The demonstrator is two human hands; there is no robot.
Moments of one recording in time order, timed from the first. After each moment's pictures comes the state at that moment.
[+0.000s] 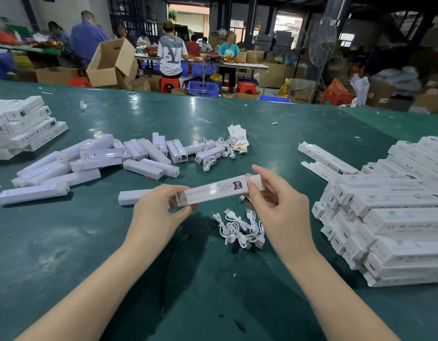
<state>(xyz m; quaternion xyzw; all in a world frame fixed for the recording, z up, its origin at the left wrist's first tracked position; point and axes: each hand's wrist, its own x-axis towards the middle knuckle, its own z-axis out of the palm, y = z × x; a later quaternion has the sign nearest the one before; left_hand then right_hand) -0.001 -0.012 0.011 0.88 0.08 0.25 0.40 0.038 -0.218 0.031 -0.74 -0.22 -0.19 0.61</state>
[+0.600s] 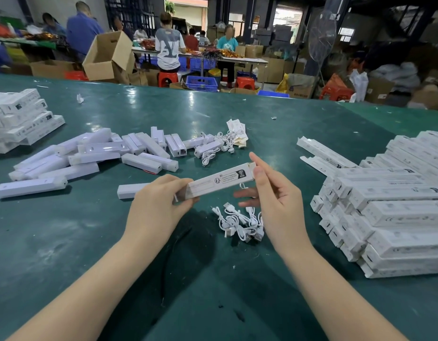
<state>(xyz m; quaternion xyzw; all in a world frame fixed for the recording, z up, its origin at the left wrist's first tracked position) -0.004 -0.013 0.014 0.91 0.02 0.30 0.28 0.028 -0.209 0.038 -0.65 -0.20 -0.11 0.72</state>
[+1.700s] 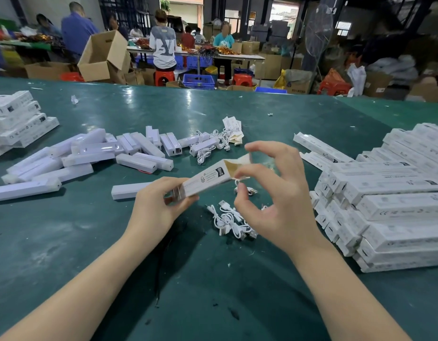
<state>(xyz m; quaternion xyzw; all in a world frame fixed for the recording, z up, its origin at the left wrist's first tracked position) 0.012 -0.014 -0.002 0.83 -0.04 0.30 0.47 0.031 -0.227 0.057 -0.75 -0.38 -0.42 0.32</state>
